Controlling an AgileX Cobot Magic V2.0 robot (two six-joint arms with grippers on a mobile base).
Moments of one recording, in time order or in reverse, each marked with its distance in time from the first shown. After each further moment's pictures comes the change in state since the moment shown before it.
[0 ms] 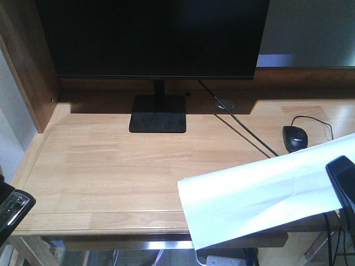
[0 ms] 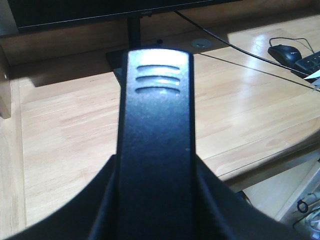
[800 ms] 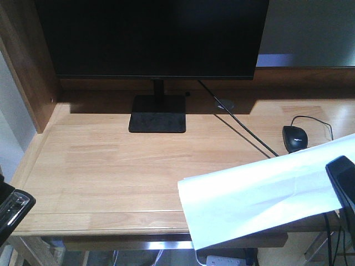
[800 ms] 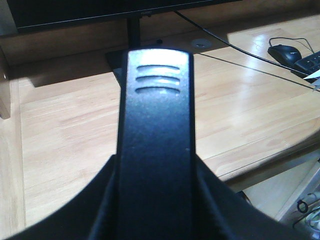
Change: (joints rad) left arm 0.000 0.000 0.000 0.000 0.000 0.000; right arm 0.000 0.000 0.000 0.000 0.000 0.000
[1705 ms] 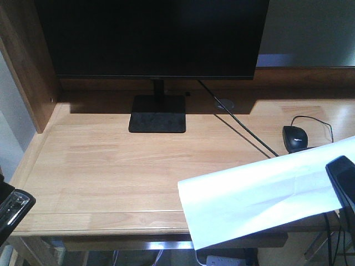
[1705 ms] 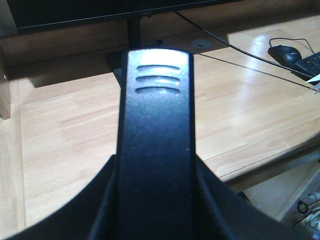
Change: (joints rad) left arm 0.000 0.000 0.000 0.000 -0.003 0.000; right arm 0.000 0.000 0.000 0.000 0.000 0.000
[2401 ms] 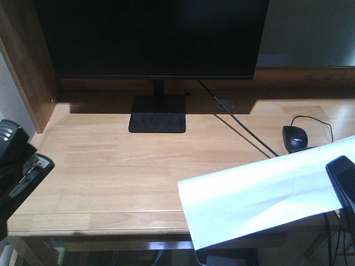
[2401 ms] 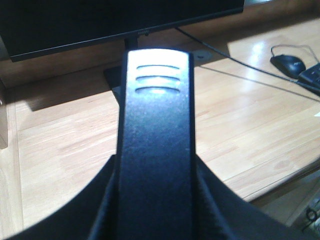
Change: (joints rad) left arm 0.000 0.278 -0.138 -0.019 -0.126 0.068; right arm 0.000 0.000 0.000 0.000 0.000 0.000
